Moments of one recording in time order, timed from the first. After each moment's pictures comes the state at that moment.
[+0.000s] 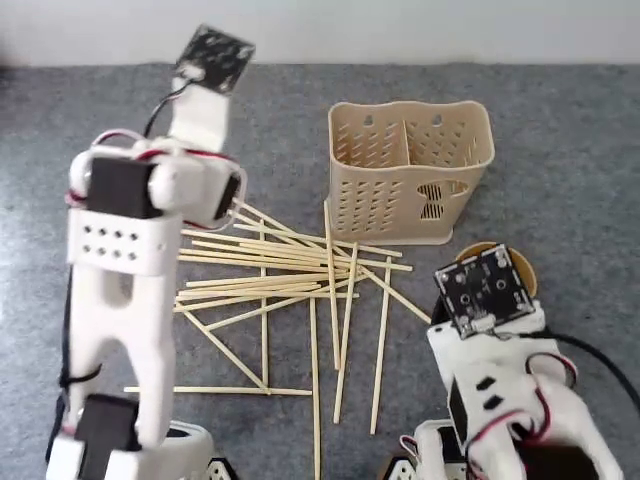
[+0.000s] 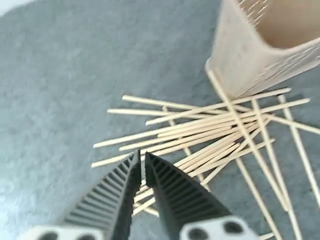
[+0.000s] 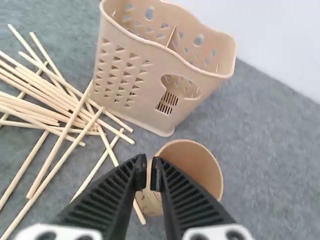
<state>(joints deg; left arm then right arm) 4.6 -10.3 -15.4 98.2 -4.8 -3.4 -74.5 28.7 89.8 22.6</state>
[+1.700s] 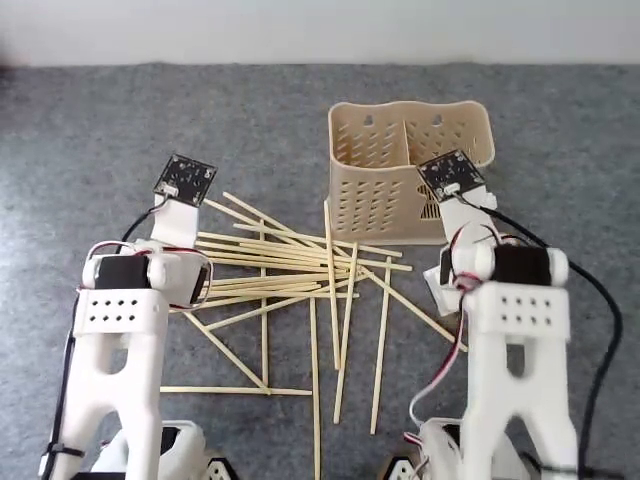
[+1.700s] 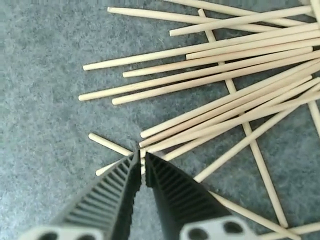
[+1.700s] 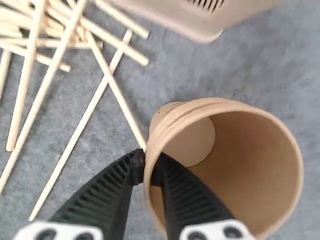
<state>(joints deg) -5.4 -31.0 44.8 68.1 -10.8 1.8 -36.6 31.6 80.8 26.7</state>
